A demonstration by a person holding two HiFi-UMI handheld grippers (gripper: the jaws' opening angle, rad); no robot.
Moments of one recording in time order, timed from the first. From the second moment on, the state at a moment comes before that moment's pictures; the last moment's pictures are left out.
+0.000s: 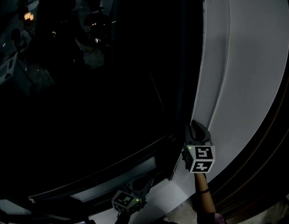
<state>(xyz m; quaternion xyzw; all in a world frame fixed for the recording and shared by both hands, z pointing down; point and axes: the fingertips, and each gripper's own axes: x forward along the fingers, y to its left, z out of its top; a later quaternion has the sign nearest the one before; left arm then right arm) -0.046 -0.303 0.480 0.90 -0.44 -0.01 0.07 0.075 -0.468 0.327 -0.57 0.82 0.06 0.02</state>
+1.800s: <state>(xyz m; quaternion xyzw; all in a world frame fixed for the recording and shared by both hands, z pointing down) 0.062 -0.338 0.361 0.96 -0.27 -0.07 -0.01 0.047 -0.334 0.631 -0.50 0.84 -0.17 -0.10</state>
